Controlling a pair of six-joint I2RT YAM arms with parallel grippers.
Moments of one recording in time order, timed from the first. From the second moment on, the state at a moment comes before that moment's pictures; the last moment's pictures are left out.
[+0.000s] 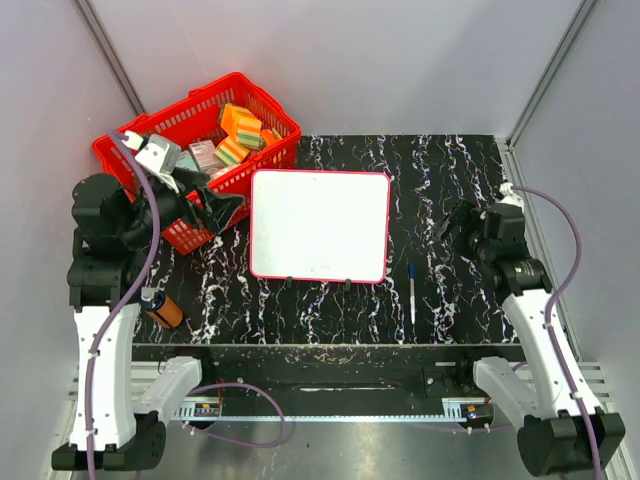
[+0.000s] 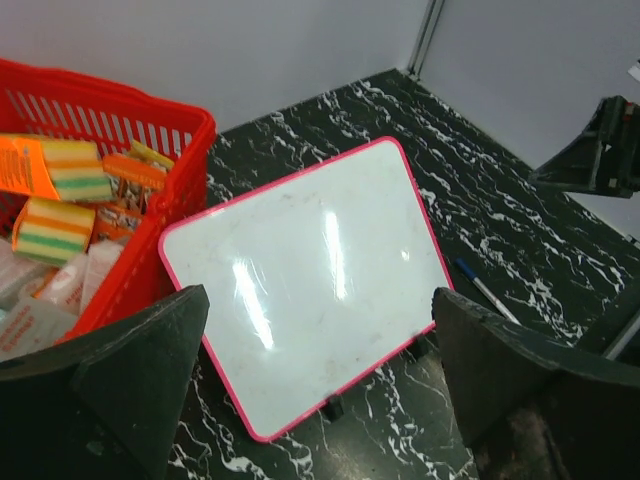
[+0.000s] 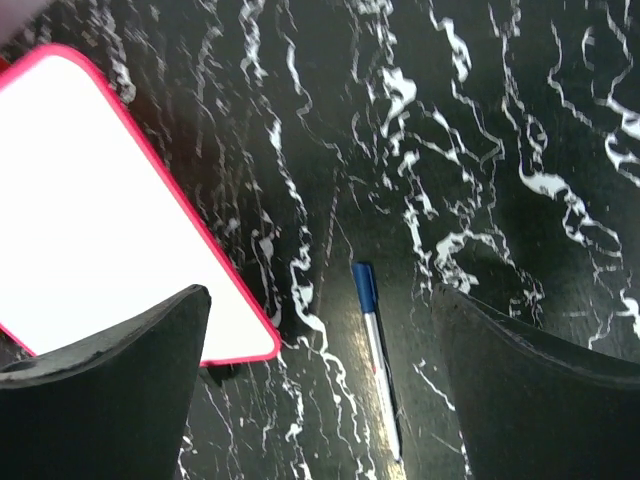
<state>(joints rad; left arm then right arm) -0.01 0.90 1.40 -0.64 0.68 -0.04 0.09 0.84 0.84 -0.53 0.01 0.57</state>
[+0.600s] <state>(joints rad) -0.01 0.73 1.03 -0.48 0.76 -0.12 0.27 1.23 0.80 -0.59 0.04 0.62</state>
